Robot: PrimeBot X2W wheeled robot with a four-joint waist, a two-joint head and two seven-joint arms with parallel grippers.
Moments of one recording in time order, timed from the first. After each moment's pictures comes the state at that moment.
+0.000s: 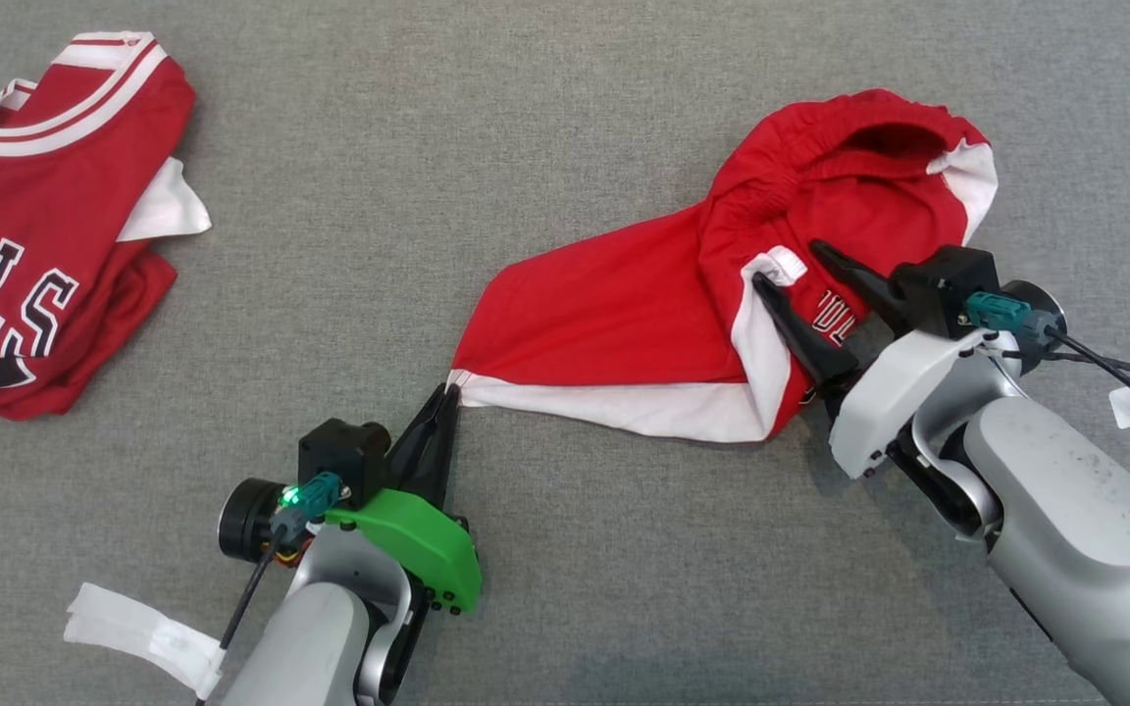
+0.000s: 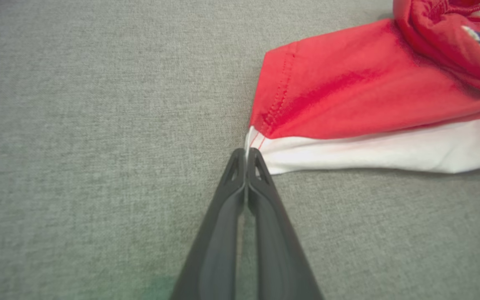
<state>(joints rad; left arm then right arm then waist) -0.29 0.10 -0.41 0.30 -0.35 -0.01 -0.04 -0.60 -0.40 0.61 0.37 0.54 0.13 -0.07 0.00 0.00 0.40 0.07</state>
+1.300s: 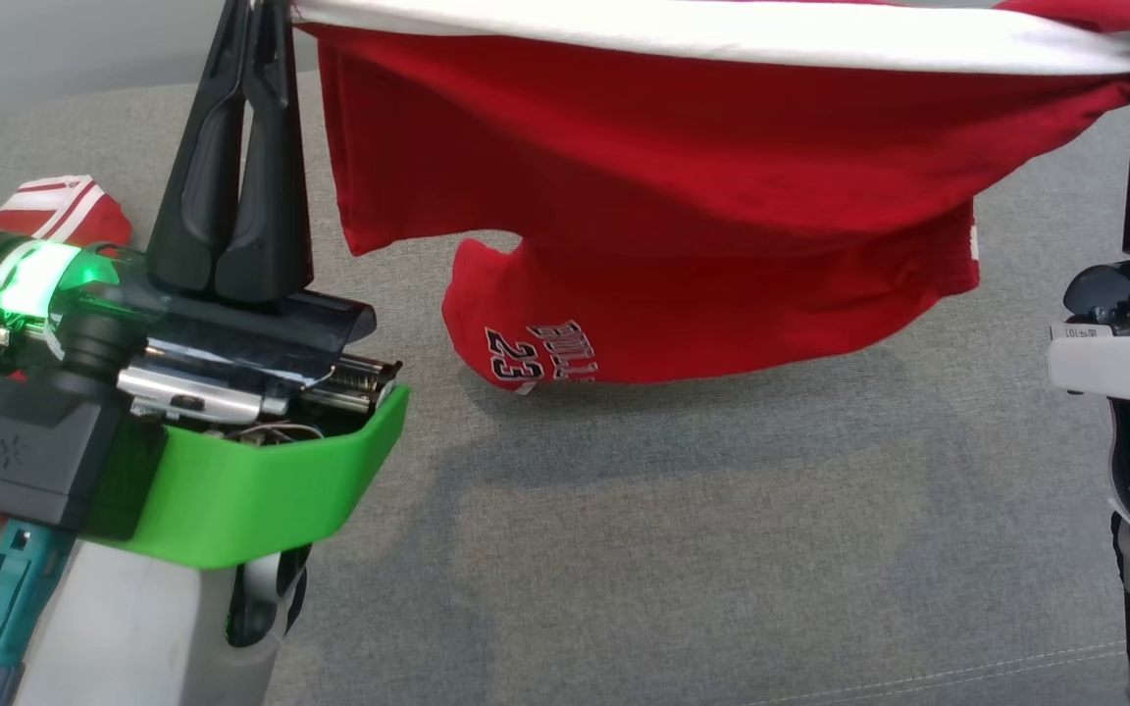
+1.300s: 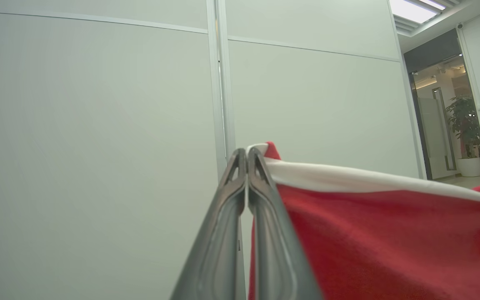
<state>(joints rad) -0.49 0.20 -0.33 -0.42 -0.20 0.13 -0.10 -0.37 -0.18 -0.07 -0.33 0.28 0.13 -0.05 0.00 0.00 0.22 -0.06</state>
